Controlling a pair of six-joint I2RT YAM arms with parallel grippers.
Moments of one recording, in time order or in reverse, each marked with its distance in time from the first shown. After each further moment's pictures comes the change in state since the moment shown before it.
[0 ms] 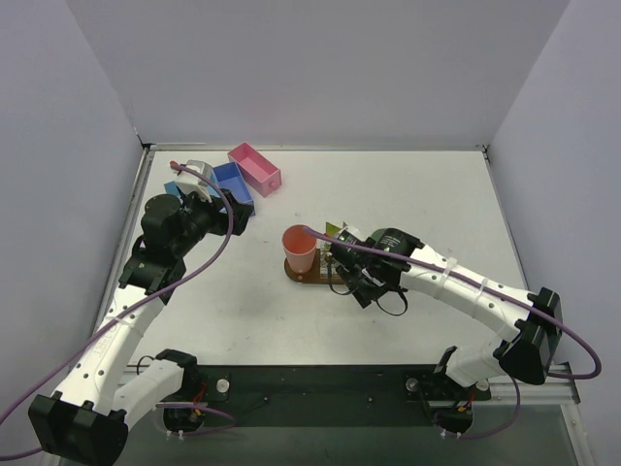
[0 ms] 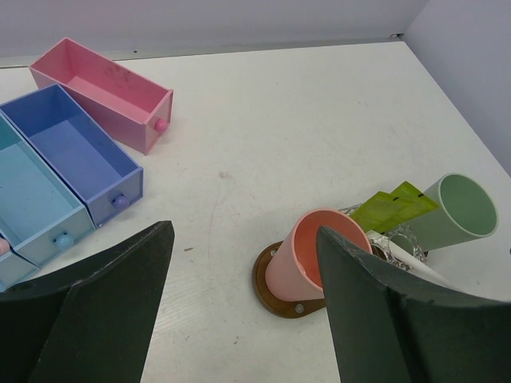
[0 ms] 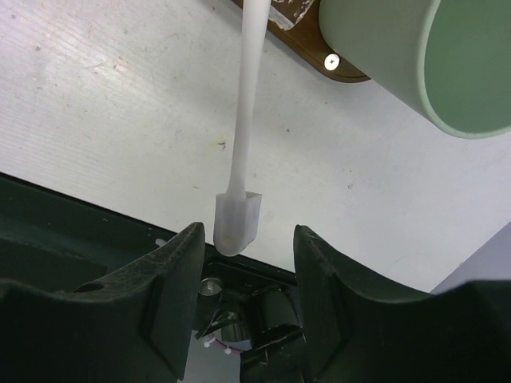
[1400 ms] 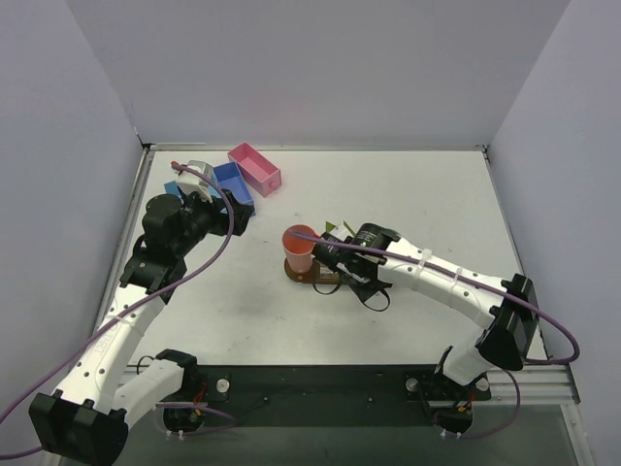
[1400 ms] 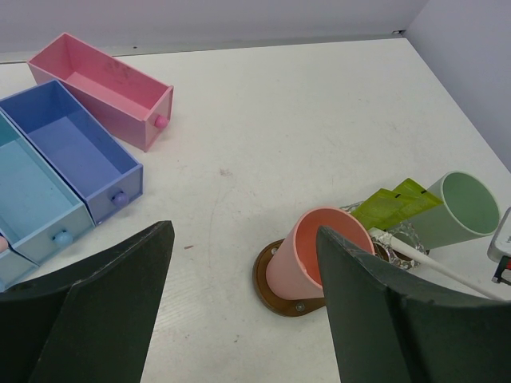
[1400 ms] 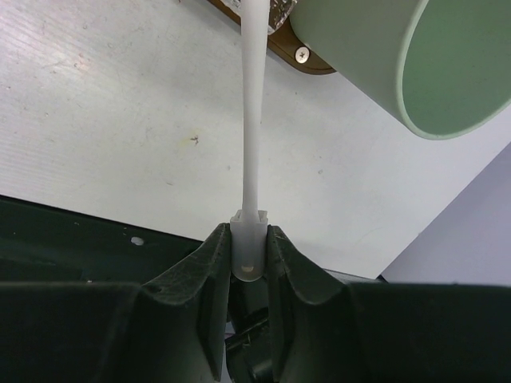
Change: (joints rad) left arm 0.000 0.005 -0.004 0.000 0.000 0.000; right arm 0.046 0.121 0.099 -0.100 0.109 0.037
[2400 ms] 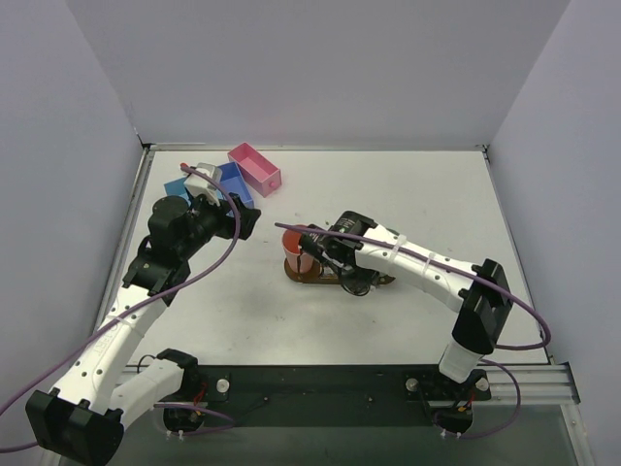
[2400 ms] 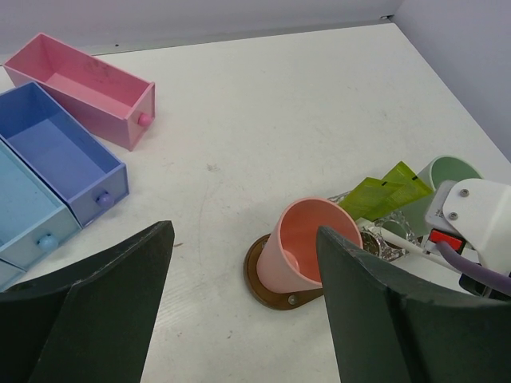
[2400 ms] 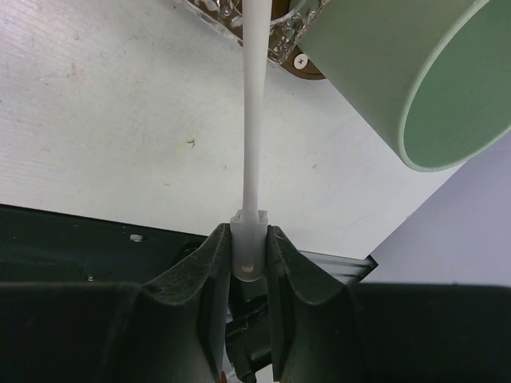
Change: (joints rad) left arm -0.057 -0.002 0.000 -0.006 -0.016 0.018; right arm -0.029 0.166 0.147 -0.091 -0.009 -0.005
